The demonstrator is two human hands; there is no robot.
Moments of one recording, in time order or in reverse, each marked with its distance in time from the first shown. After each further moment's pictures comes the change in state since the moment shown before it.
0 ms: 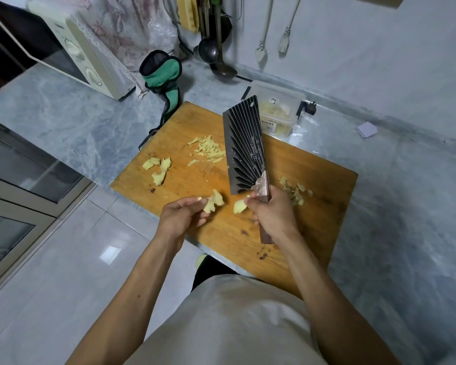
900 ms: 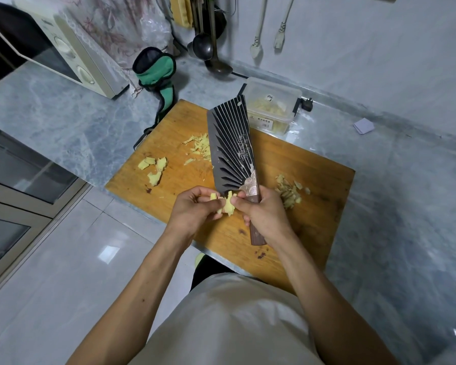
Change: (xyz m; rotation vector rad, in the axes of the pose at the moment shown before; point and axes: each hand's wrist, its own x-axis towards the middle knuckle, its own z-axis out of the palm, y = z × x) left_hand -0.017 0.011 0.031 0.158 -0.141 0.151; right_hand -0.002 0.001 0.009 0.149 -0.111 0.007
